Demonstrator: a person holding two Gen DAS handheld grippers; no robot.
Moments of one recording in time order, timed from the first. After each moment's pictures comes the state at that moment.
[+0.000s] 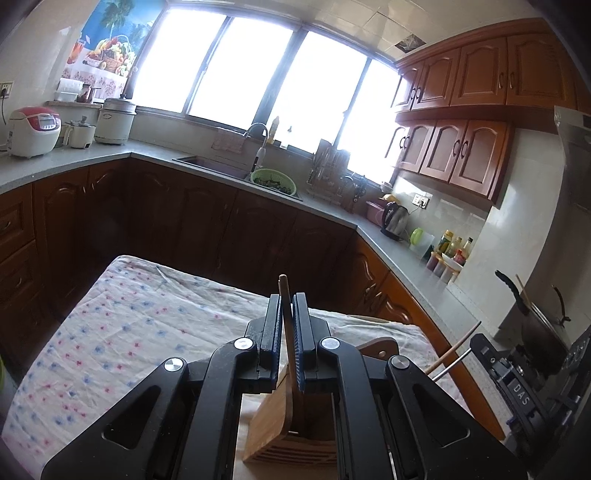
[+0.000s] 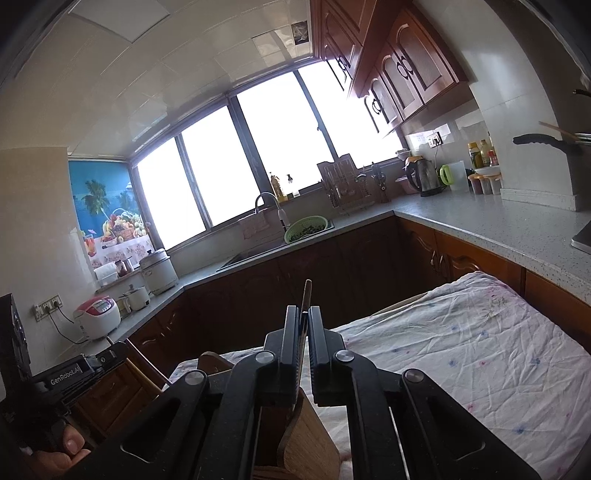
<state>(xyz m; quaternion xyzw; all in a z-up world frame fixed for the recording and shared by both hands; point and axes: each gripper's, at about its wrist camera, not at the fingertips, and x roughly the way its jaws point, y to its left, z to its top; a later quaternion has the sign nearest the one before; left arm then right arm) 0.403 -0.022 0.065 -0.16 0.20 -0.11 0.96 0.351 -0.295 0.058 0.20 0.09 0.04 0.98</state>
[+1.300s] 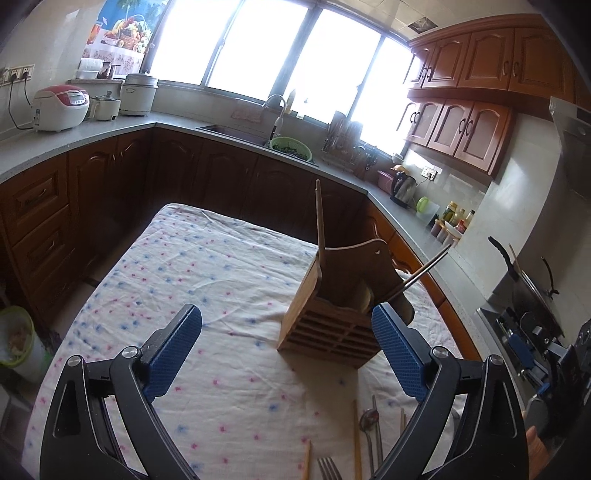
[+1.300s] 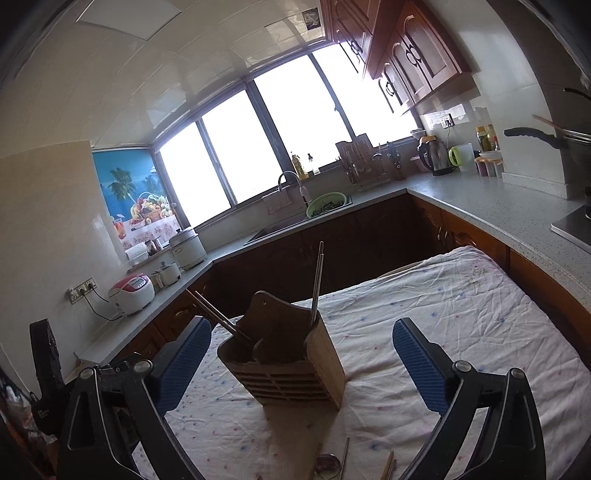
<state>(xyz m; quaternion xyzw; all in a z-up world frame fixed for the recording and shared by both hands) 0.272 0.023 0.056 -0.16 0.27 -0.09 0.95 0.237 -0.317 0.066 0.21 0.13 0.10 0.96</state>
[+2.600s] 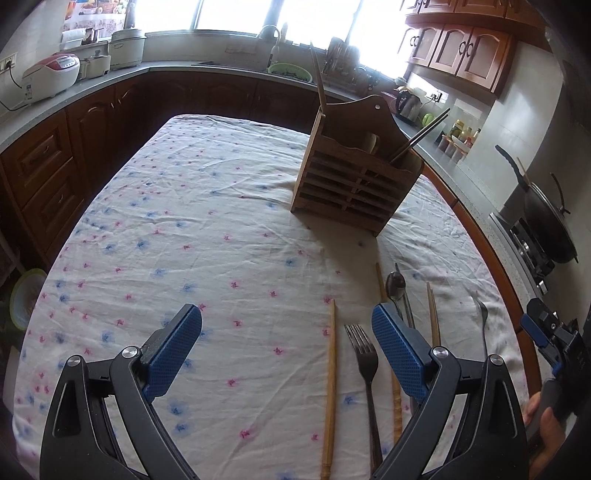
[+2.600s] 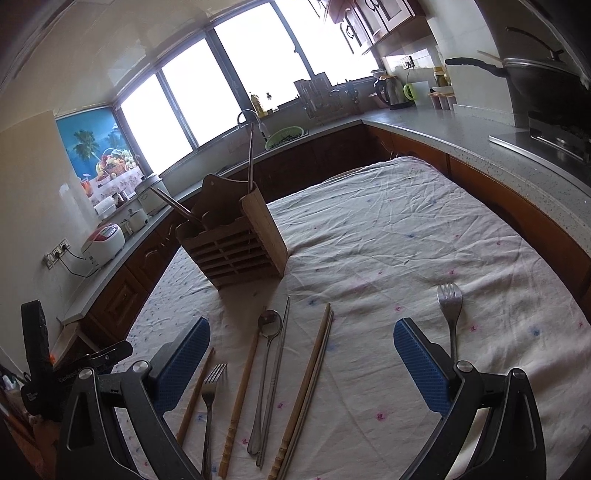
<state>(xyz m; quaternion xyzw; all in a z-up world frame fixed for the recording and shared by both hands) 0.208 -0.002 -0.022 -0.10 0.40 -0.10 0.91 0.158 -0.331 -0.019 0.21 0.26 0.05 0.94</state>
